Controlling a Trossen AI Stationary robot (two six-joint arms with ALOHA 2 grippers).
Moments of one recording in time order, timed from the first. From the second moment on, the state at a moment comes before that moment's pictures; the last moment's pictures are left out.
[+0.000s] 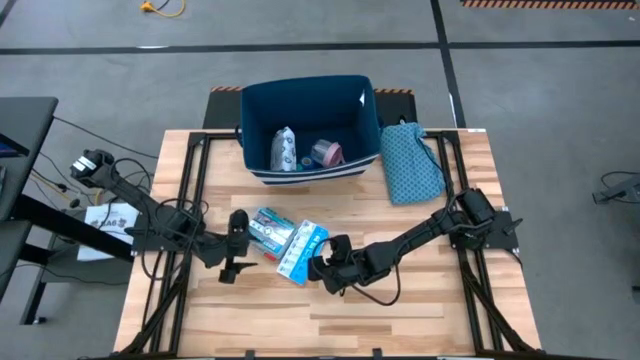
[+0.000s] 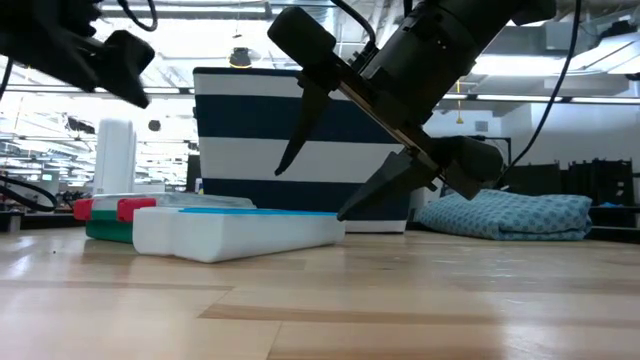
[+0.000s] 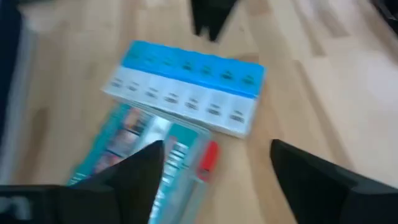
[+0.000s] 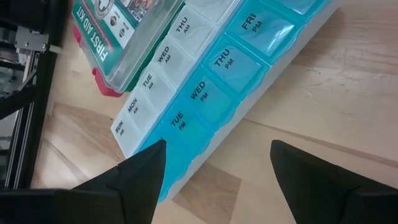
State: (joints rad) left arm -0.55 0.98 0.60 -0.41 -0.37 -0.24; right arm 0.42 2.02 1.29 -0.25 0.47 1.61
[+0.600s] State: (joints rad) left arm -0.50 1.11 0.60 -0.34 -0.25 -0.51; right arm 0.42 2.02 1.29 -0.30 0.47 1.62
